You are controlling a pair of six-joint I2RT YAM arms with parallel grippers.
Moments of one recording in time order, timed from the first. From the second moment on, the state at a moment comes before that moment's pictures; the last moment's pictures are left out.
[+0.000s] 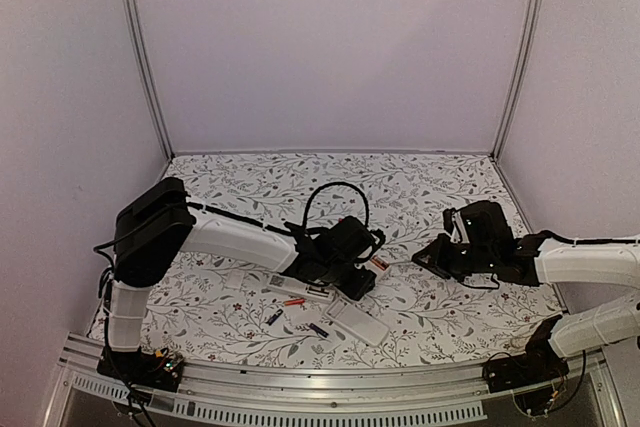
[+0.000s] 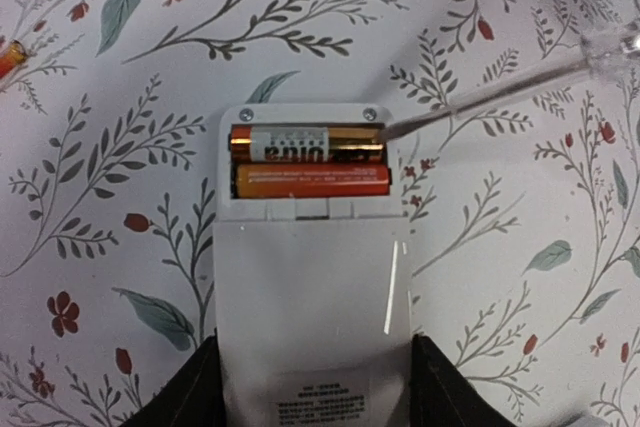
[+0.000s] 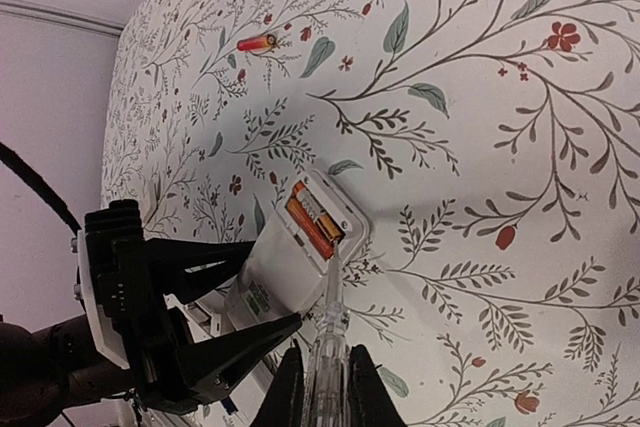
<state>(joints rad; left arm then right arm) -1.12 2.14 1.39 -0.19 -0.12 -0.29 0.68 1.19 0.50 0.01 -0.15 0.96</state>
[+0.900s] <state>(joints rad) -1.12 1.98 1.16 -0.15 -0.05 -0.01 0.69 1.06 0.57 -0.17 -0.17 0.73</state>
